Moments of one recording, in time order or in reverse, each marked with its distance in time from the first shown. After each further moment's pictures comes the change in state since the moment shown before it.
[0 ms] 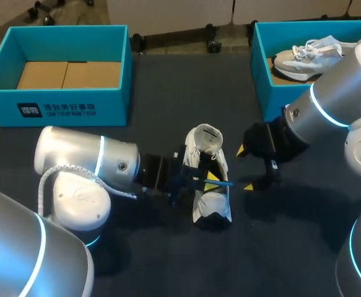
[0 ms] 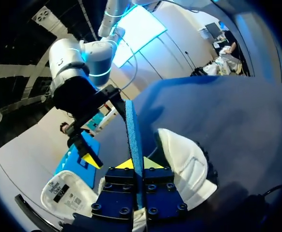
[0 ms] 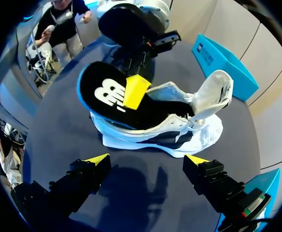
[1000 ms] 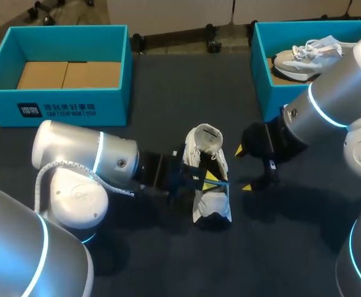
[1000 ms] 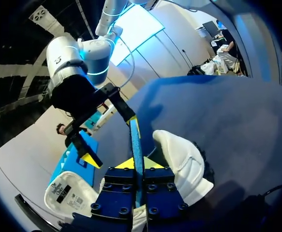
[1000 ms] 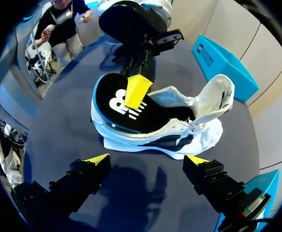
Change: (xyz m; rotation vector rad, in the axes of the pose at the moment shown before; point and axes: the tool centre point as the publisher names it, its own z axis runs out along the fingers) left arm 0.000 -0.005 -0.006 -0.015 0.030 0.002; right arm 0.002 0.005 -0.001 0.005 -0.004 0.001
